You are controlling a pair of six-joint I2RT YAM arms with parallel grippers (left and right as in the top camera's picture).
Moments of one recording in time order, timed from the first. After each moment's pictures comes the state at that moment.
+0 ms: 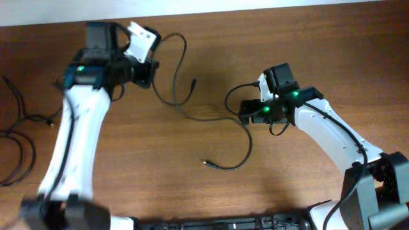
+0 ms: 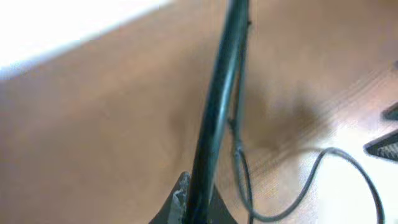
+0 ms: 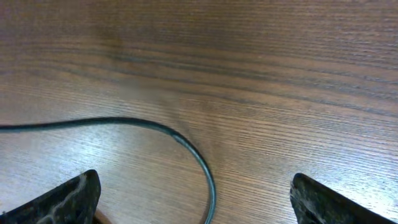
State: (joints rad) left arm -0.09 1.61 1.54 -0.79 0.41 0.37; right arm 0.25 1.59 1.04 -0.68 -0.24 0.26
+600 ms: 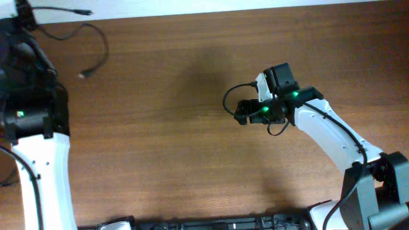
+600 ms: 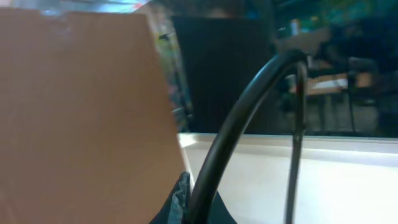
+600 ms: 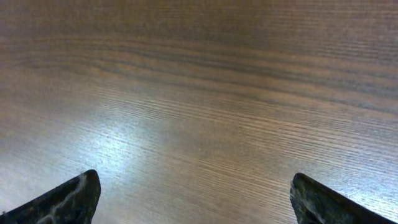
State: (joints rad) left arm 0.15 1.37 1.54 0.09 -0.47 0.37; right arm 0.25 1.59 1.03 -0.66 -0.32 0.27
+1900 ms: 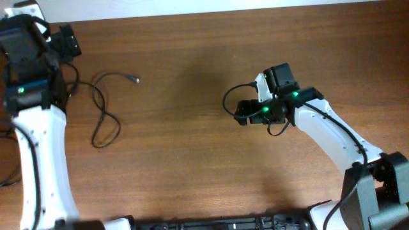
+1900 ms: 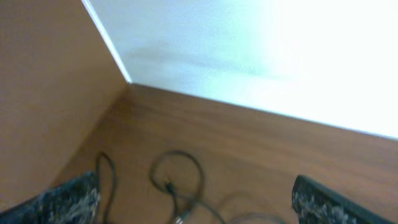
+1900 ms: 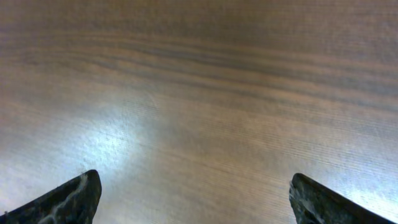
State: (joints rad) left arm 0.20 1.50 1.55 -0.52 -0.21 0.05; right arm 0.25 1.59 1.03 -0.68 -0.32 0.25
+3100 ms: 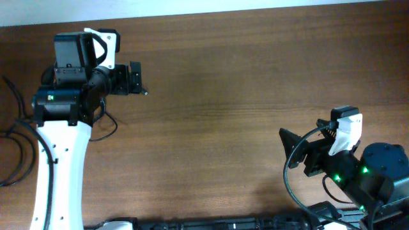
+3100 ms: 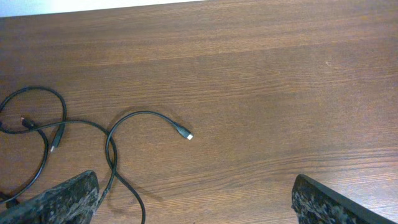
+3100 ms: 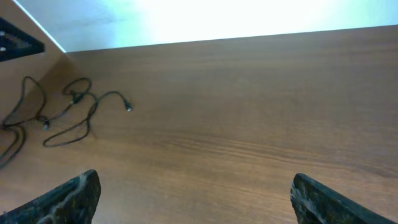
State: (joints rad) left arm -0.04 1.42 1.55 -0.96 0.07 0.06; right arm 0.26 0.57 1.03 -0.92 -0.13 0.25
